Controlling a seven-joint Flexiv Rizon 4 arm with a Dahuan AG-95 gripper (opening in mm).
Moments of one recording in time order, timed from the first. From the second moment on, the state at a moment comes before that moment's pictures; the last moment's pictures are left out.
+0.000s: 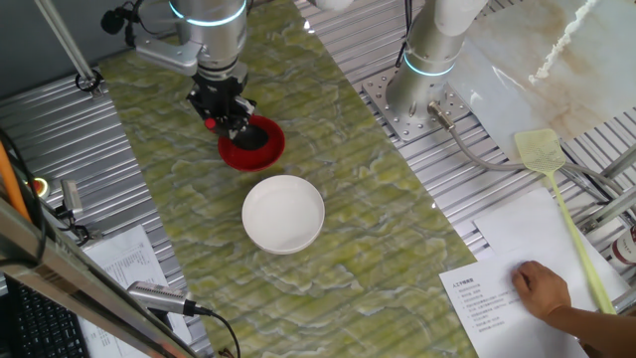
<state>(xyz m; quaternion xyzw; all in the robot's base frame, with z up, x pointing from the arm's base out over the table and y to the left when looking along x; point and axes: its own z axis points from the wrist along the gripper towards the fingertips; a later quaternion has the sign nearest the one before) 0.540 0.035 0.243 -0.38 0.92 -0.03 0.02</state>
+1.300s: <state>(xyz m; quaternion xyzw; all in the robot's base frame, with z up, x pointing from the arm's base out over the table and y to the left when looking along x) 0.543 0.037 0.220 -0.43 0.90 -0.03 0.01</state>
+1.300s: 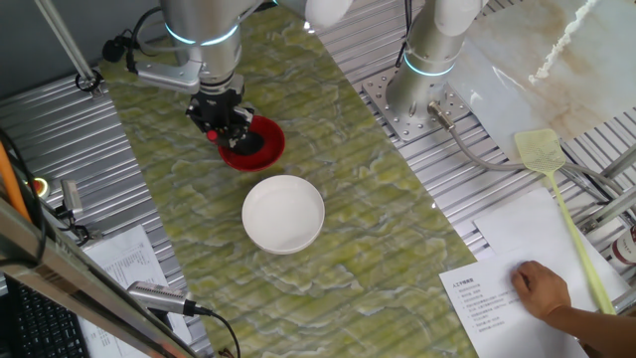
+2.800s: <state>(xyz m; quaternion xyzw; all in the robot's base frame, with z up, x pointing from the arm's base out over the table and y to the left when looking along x) 0.542 0.033 0.208 -0.44 0.90 -0.01 0.01</state>
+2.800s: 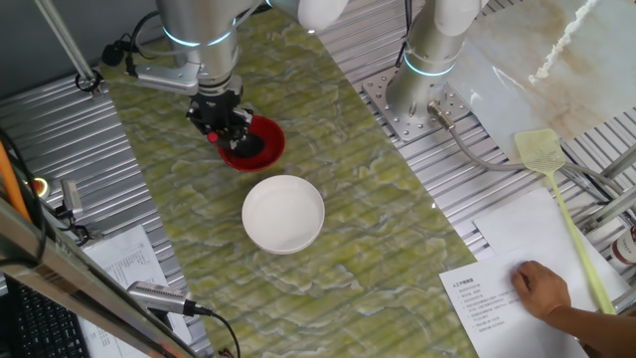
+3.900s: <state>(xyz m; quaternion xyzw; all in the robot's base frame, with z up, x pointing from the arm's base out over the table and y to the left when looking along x) 0.544 0.032 0.197 -0.43 0.90 -0.01 0.01</state>
